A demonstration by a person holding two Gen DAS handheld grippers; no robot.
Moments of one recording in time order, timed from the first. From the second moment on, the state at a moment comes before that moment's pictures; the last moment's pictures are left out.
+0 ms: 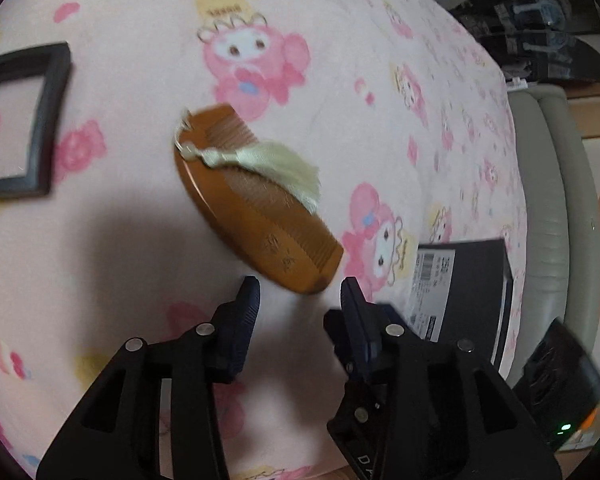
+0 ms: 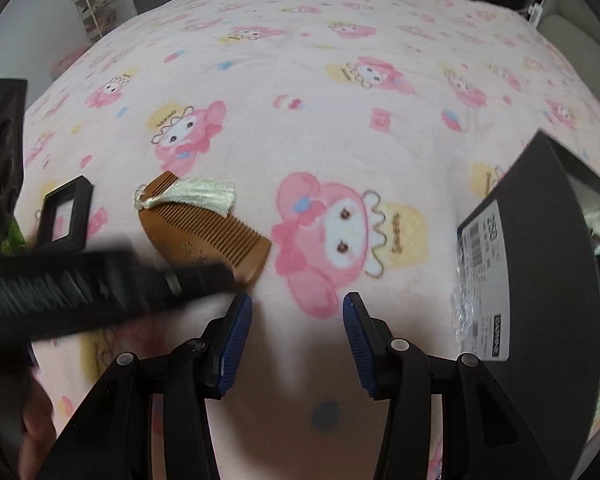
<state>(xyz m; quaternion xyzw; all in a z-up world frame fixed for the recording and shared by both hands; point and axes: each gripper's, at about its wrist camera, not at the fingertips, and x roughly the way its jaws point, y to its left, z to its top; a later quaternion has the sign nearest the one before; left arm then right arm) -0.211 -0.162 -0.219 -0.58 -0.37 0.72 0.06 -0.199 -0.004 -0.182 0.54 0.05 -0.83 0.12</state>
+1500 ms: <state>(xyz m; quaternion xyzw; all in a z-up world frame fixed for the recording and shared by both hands) -0.240 -0.230 -0.225 -0.56 -0.31 0.77 0.01 -0.251 -0.025 -0.198 0.55 -0.02 -0.82 0.15</state>
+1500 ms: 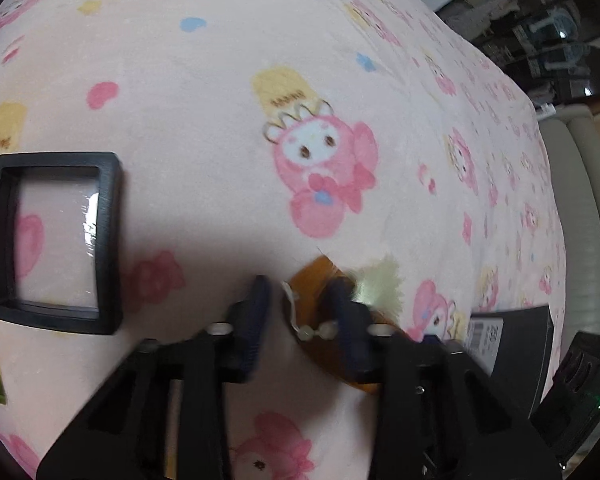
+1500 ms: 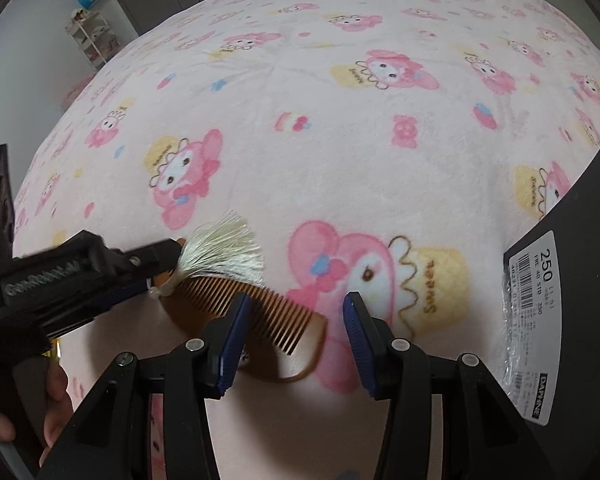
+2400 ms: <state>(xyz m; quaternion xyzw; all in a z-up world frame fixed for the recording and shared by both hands) -0.213 -0.196 -0.222 -0.60 -0.30 0.74 0.06 -0.233 -0.013 -0.205 0.56 -0.05 -0.81 0.16</state>
